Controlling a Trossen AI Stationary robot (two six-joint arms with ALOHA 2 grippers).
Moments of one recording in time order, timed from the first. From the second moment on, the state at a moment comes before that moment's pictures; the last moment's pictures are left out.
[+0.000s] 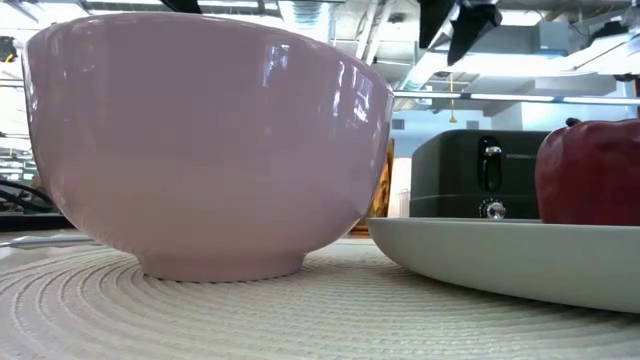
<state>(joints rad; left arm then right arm) -0.29 1.28 1.40 -1.34 -0.84 -0.52 -0.05 1.52 1.70 -1.39 0.28 0.70</state>
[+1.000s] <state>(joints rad) -0.29 1.28 1.40 -1.33 -0.76 -0.35 -0.59 1.59 1.70 -1.33 0.18 0.50</state>
